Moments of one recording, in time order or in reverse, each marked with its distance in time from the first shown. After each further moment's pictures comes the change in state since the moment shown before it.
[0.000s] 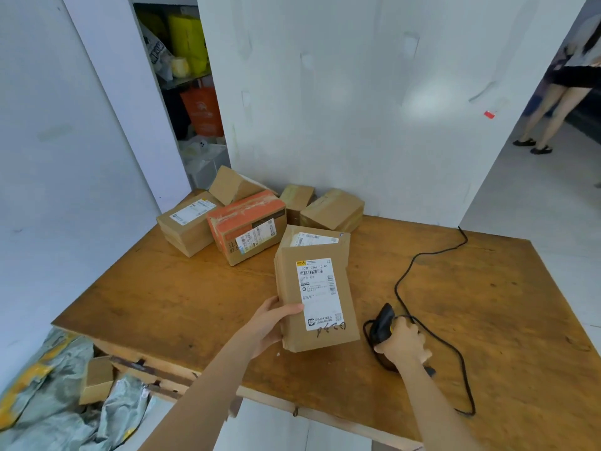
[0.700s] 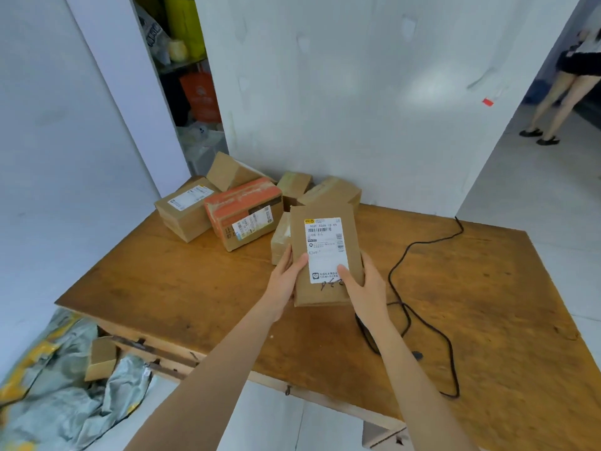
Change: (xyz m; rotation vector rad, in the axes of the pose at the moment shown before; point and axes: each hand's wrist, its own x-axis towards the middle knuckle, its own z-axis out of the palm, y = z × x) left_hand -0.004 0.025 0.069 0.048 0.108 0.266; right_hand -0.036 -0.051 -0.035 0.858 0.184 -0.659
